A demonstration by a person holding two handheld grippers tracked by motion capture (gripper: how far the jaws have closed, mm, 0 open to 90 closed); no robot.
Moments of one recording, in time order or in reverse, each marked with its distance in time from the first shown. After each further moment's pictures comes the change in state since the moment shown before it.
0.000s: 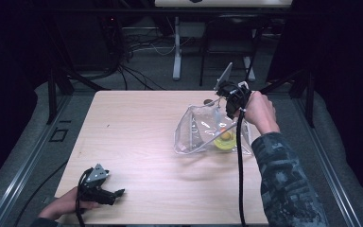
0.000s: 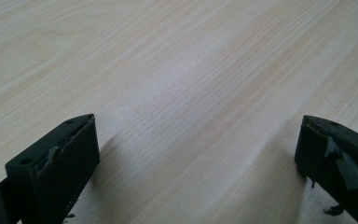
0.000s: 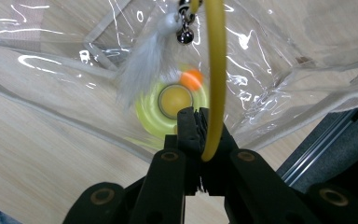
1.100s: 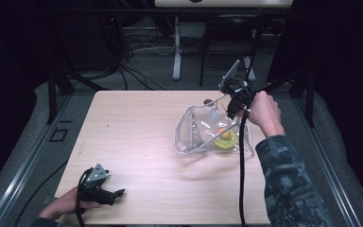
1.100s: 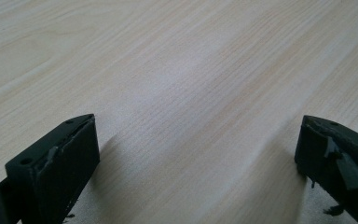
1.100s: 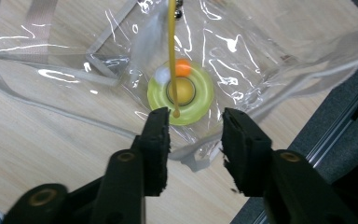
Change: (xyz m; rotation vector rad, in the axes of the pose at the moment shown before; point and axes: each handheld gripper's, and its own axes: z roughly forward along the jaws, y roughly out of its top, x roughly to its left) left arm 0.000 0.000 0.000 0.005 -0.003 0.001; right arm -0.005 -0.012 -0.020 -0.058 -0.011 0.058
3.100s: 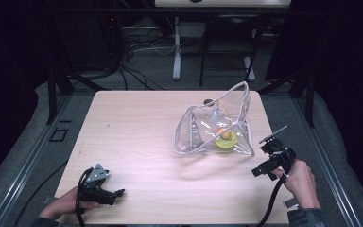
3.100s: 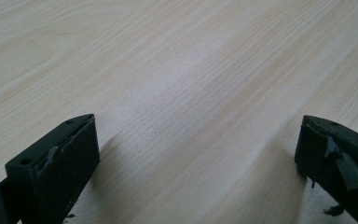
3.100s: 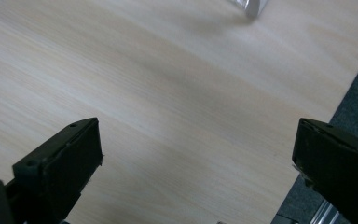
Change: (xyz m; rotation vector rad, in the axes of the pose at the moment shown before) left arm 0.000 0.000 0.001 -0.008 0.007 0.001; right arm 0.002 -0.188 0.090 0.019 0.104 0.229
